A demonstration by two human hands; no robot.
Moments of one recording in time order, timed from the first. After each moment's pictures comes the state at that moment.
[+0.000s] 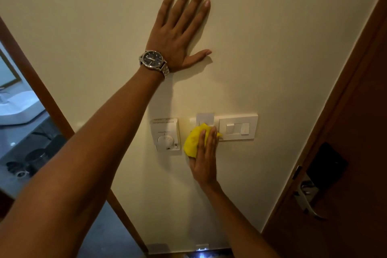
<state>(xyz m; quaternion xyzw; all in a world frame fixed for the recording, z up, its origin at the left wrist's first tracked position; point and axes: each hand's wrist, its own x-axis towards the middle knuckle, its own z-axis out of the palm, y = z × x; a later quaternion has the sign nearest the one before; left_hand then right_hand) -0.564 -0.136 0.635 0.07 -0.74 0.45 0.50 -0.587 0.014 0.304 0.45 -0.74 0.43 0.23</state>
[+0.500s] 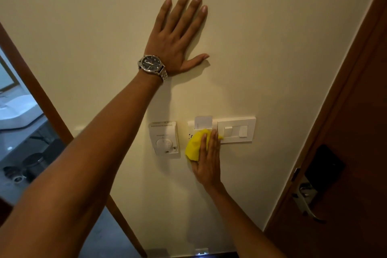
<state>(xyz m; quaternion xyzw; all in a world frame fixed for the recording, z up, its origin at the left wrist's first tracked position) -0.561 -0.134 0.635 0.07 -0.74 0.45 0.50 -0.601 0.024 0.300 0.48 -0.74 0.39 0.26</state>
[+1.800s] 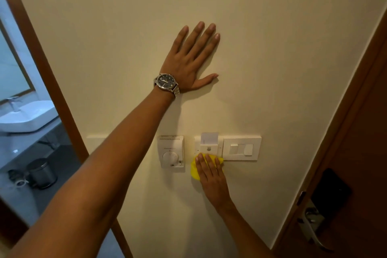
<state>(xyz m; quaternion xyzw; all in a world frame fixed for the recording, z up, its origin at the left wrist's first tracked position) -0.559 -0.131 0.636 0.06 -0.75 0.43 0.50 -0.622 0.034 0.289 0.57 -0.70 0.23 0.37</state>
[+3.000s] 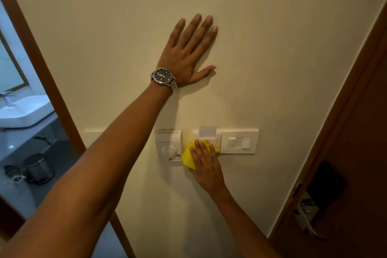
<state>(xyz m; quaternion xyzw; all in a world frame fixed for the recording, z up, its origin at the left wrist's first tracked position) -0.558 -0.132 0.631 0.07 -0.74 0.43 0.51 -0.617 0.019 0.308 0.59 -0.68 0.24 0.36</state>
